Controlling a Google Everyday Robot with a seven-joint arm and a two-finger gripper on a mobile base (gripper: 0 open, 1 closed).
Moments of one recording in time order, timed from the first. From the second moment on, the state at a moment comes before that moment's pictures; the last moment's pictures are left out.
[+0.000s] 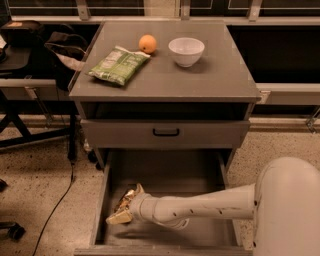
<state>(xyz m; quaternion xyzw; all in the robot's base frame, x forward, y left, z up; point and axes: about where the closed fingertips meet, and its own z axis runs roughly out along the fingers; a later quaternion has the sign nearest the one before) 0.537 0.141 0.406 -0.39 0.78 0.26 0.41</state>
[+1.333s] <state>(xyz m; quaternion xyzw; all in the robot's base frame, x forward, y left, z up) 0.545 0.138 0.375 -0.38 0.80 0.22 0.40</state>
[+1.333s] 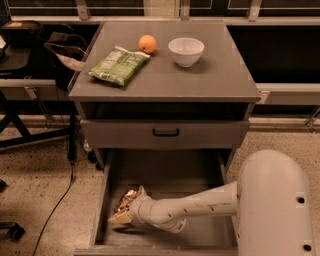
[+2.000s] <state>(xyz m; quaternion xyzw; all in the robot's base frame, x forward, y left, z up) 0.545 0.138 0.375 -0.38 0.80 0.22 0.40</state>
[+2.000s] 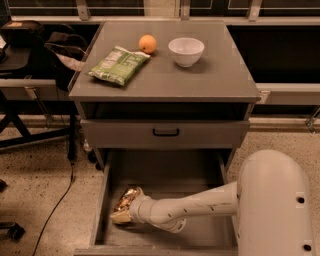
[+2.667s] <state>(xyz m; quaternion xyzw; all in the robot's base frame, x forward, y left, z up) 0.545 0.138 0.375 -0.38 0.80 0.22 0.40</state>
